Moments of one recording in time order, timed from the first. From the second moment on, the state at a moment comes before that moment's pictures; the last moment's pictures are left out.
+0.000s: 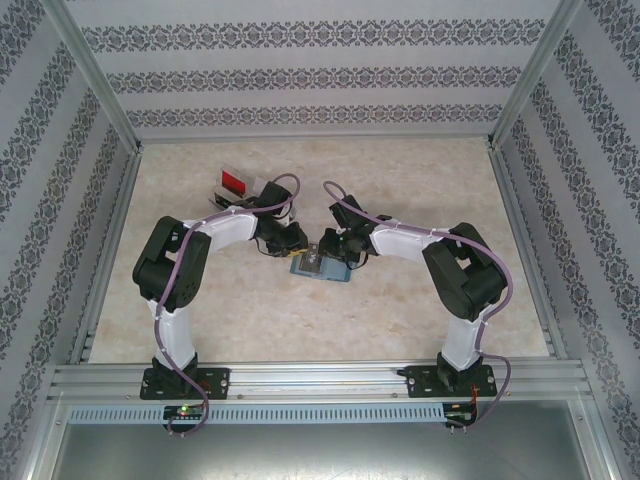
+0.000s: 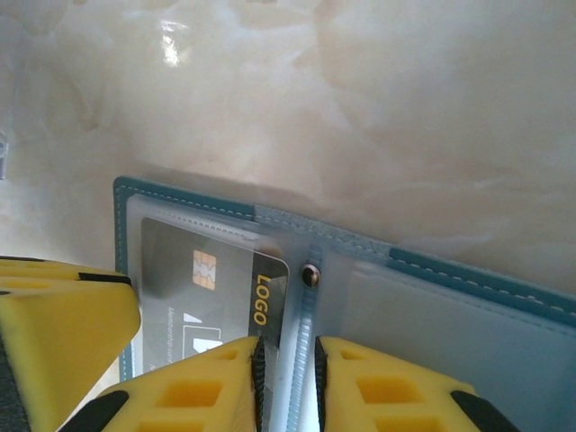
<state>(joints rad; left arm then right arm) -0.43 1.93 1.23 -0.46 0.45 -0.71 0.60 1.86 1.10 -0.29 -0.24 0.82</state>
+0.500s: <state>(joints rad) -0.43 1.94 1.22 -0.46 0.44 -0.72 0.60 1.87 1.09 -0.24 -0.28 0.84</state>
